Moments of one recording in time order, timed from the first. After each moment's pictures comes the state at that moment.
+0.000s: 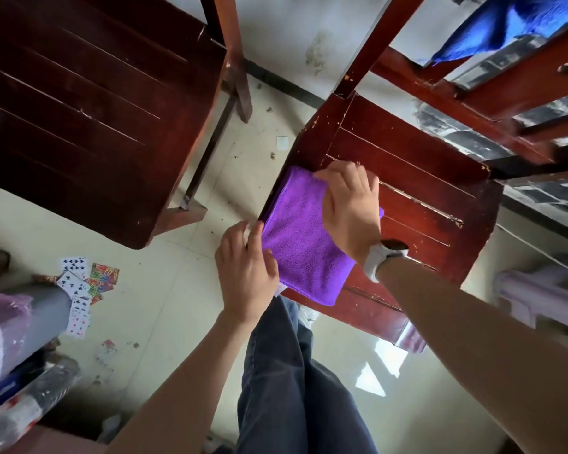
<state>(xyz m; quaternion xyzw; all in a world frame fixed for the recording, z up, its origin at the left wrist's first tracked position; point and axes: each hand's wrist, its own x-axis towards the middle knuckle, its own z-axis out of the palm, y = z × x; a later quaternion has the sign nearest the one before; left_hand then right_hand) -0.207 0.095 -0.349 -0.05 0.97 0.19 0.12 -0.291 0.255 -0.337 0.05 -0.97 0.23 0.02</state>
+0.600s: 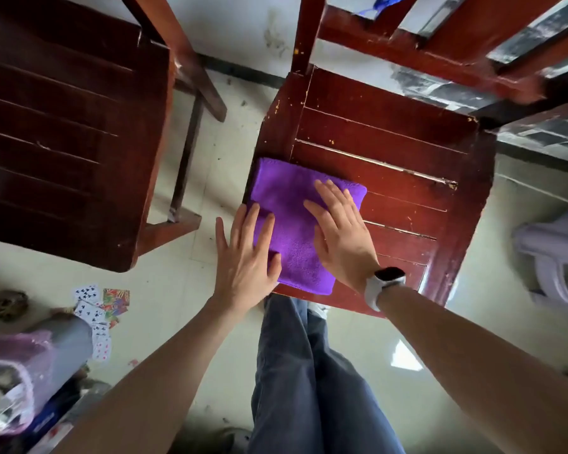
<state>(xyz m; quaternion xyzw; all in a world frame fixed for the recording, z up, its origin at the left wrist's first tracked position) -0.219 0.096 -0.372 0.21 0.96 0.07 0.18 -0.215 0.279 -0.370 0.04 -0.97 0.23 -0.03</state>
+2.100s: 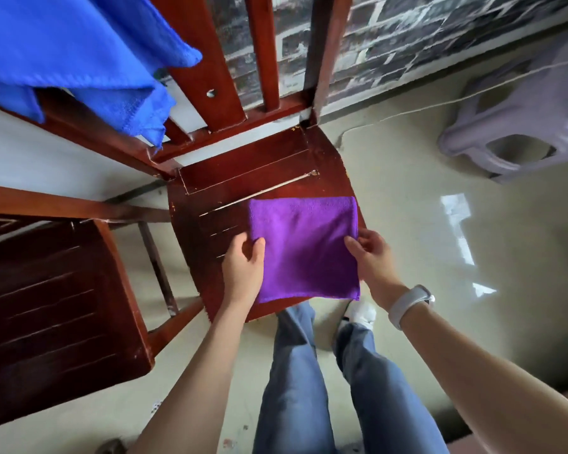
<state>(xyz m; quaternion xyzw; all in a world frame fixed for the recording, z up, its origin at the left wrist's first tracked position) -0.247 0.234 -0.251 0.03 0.88 0.34 0.34 -0.110 0.372 -0.258 -0.62 -0.53 0.58 0.03</state>
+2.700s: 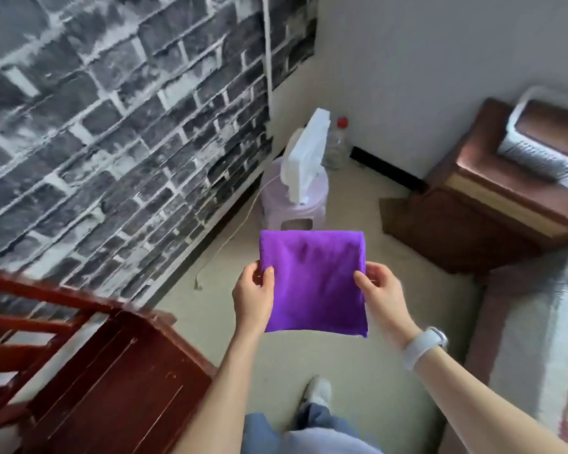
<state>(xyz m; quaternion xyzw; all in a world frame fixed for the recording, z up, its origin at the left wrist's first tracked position) 0.086 0.553 -0.034 0.34 0.79 0.36 0.36 0.276 0.577 -0.033 -0.68 -0.42 0.51 0.34</state>
